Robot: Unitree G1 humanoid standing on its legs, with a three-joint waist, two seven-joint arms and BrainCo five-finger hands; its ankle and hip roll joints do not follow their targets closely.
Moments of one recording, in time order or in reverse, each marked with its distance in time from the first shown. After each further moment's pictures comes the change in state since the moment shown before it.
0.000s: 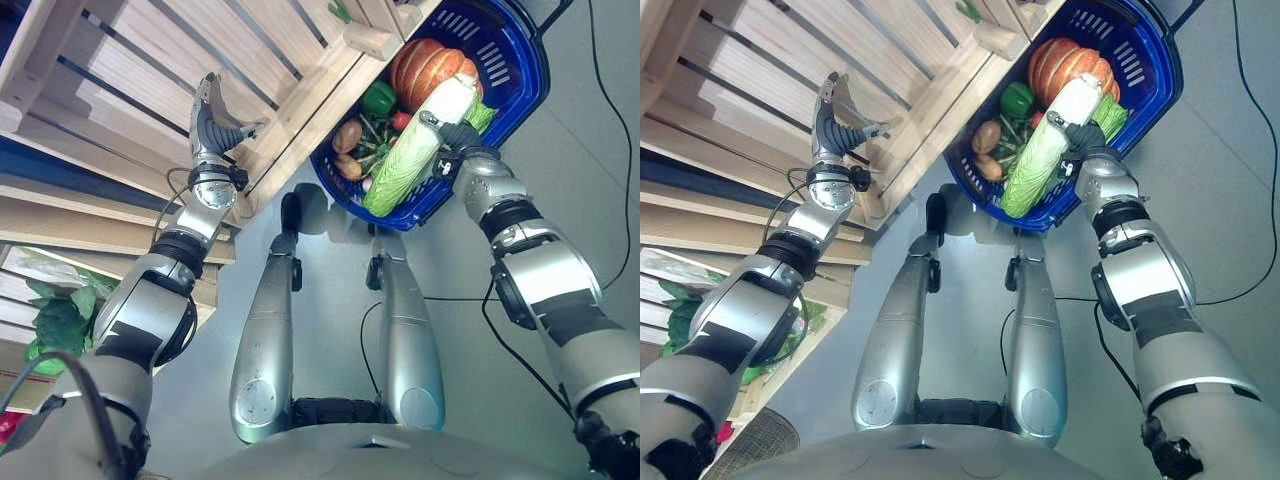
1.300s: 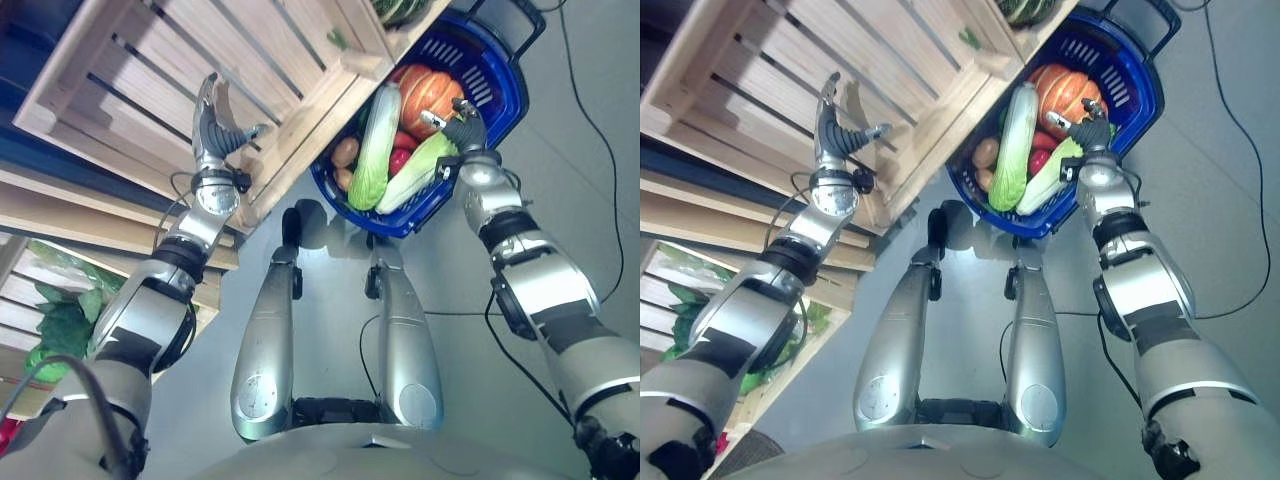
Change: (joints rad) left arm 0.096 0.005 -0.006 -0.059 0.003 -0.034 0.015; right arm 0.188 0.002 0.005 -0.116 -0.207 -0.211 -0.133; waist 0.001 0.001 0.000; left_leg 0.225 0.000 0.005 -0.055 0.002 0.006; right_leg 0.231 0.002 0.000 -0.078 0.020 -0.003
